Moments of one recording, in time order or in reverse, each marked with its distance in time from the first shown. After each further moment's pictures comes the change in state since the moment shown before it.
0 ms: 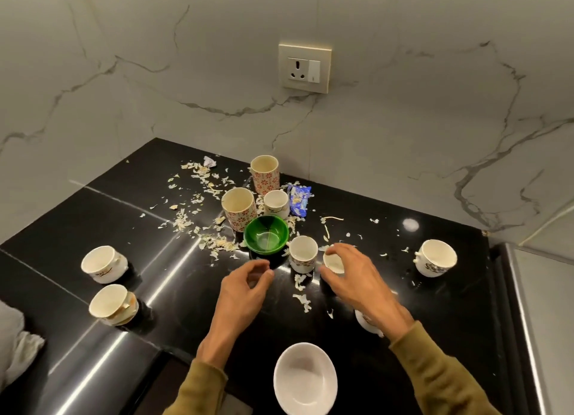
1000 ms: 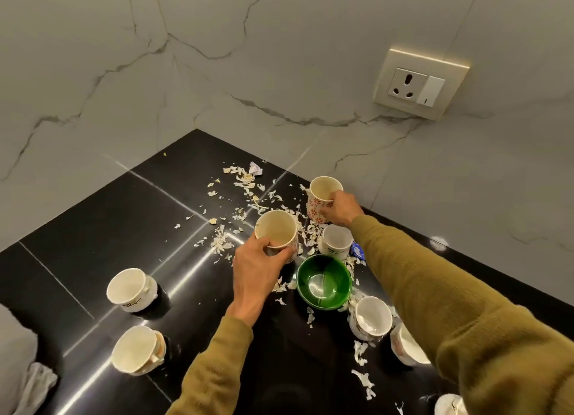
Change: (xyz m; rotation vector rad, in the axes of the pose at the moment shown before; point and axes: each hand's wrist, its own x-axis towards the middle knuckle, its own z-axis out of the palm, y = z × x) left_hand 0.166 -0.029 -0.062 0.108 0.338 0.022; right_hand 0.334 -0.069 0.095 -0.051 -0.177 0.117
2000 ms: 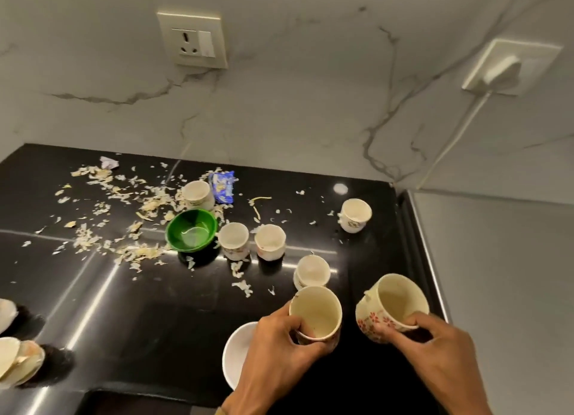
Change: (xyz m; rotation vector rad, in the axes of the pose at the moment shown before) left_hand -0.303 0.091 0.047 -0.117 -0.795 0.254; right_hand -0.539 0.219 -0.038 0.308 0.598 0.440
